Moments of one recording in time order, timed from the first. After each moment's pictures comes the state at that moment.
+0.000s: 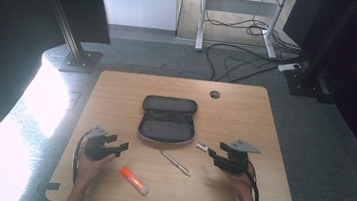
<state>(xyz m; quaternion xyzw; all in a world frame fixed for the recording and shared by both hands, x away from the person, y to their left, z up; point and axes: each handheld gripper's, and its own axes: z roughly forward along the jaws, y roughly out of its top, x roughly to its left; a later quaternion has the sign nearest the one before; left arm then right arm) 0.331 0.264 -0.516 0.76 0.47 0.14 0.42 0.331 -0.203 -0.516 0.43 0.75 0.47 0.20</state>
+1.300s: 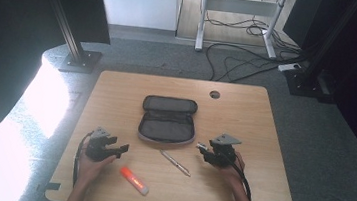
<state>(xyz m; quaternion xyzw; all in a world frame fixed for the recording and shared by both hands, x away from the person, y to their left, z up) 0.333 0.260 -0.526 0.77 0.48 0.13 0.40 0.364 -0.170 -0.537 0.40 0.80 0.41 0.19</state>
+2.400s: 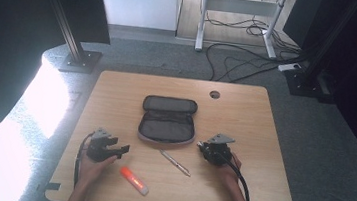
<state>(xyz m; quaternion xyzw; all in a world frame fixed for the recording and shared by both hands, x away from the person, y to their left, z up) 0.334 0.259 -0.529 0.77 0.48 0.13 0.40 0.374 -0.161 -0.553 0.40 0.81 0.39 0.19</state>
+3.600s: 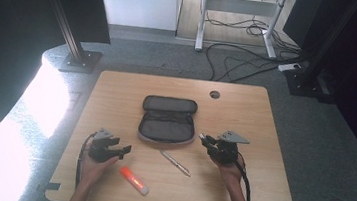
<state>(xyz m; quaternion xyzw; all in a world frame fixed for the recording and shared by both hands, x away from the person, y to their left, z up) 0.332 0.252 -0.527 0.77 0.48 0.13 0.40 0.354 -0.171 -0.508 0.42 0.74 0.49 0.19</state>
